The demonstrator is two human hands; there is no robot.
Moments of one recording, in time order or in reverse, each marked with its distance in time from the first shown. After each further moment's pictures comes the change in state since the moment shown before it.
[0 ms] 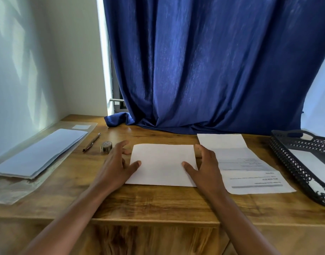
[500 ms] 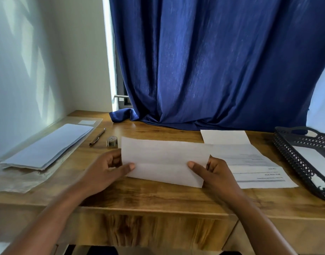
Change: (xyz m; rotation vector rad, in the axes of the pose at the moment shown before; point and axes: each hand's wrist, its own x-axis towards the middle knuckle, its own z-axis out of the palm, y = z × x) left_hand -0.047 0.004 -0.051 -0.344 -0.216 0.101; right_hand -0.044 -0.043 -0.057 0.521 -0.324 0.040
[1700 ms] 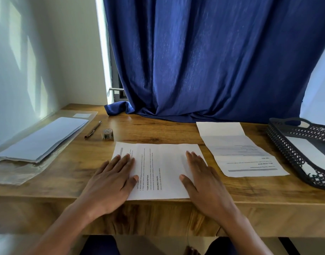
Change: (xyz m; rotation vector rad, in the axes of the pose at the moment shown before) left_hand -0.029 -0.008 0.044 0.975 -0.242 -0.145; right_hand -0.032 0.033 0.022 -0.986 -0.079 -0.052
